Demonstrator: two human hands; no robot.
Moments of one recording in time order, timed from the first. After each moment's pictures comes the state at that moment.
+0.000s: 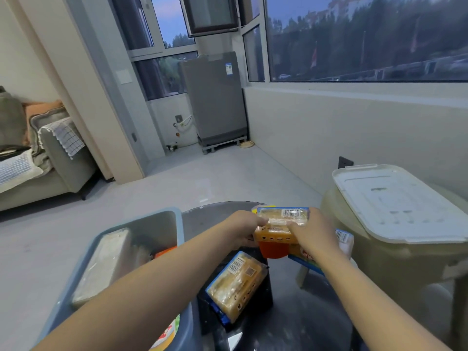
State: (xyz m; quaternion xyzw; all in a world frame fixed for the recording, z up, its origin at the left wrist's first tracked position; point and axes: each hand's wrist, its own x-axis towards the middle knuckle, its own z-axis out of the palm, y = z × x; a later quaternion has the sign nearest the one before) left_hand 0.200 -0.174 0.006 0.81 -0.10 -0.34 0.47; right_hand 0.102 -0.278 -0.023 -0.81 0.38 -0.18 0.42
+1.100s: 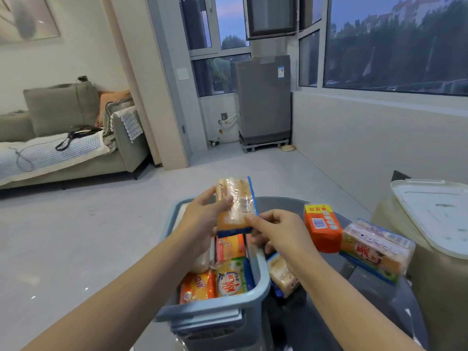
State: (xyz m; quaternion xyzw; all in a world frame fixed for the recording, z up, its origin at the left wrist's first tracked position) left_hand 0.176 0.022 0.059 0.66 -0.05 -0.13 0.74; right_hand 0.106 -0.112 0.022 -0.71 0.10 -0.14 0.68
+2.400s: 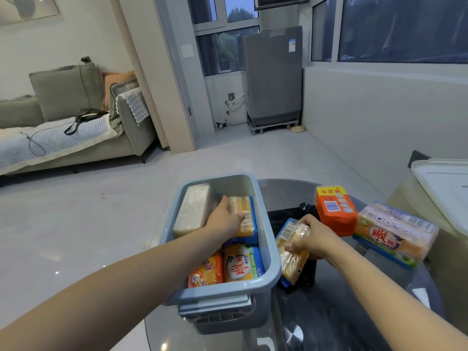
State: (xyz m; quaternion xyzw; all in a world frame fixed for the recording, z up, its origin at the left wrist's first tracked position) left_hand 0.210 0.010 -0.012 0.90 -0.03 -0.12 0.42; right_hand 0.141 -0.182 -0.064 -0.83 0.23 0.06 0.51
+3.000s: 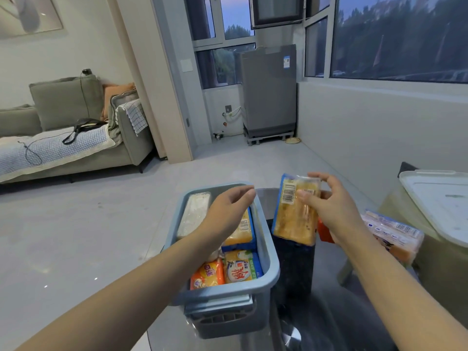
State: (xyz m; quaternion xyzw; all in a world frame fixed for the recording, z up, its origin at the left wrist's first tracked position) left_hand 0.165 0.017 0.046 0.82 -0.21 -0.05 0.53; right_hand 0.110 -0.175 0.022 -0.69 0.13 -0.25 0.66
